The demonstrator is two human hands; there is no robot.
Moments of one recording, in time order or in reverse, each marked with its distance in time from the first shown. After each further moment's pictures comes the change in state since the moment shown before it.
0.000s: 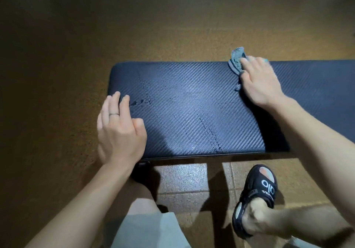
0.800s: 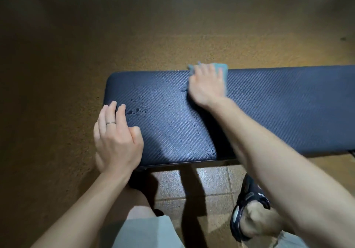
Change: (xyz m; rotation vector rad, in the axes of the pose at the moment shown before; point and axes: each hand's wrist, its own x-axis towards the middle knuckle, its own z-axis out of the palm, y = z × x) left_hand 0.003 0.000 0.004 0.020 0.025 0.014; right_hand 0.019 -0.133 -0.001 0.075 -0.033 0.110
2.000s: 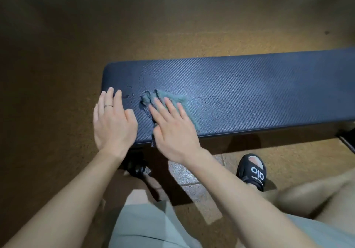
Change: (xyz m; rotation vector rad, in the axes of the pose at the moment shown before) left_hand -0.005 -0.001 -0.012 0.037 -0.135 0.002; right_hand -0.172 -0.050 0.032 0.085 -0.015 -0.349
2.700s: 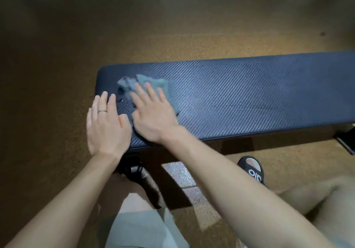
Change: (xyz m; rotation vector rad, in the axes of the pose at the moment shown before) left_hand -0.001 0.001 0.002 0.021 -0.025 -0.022; right_hand 0.065 -0.007 -0.013 -0.009 -0.064 -0.035
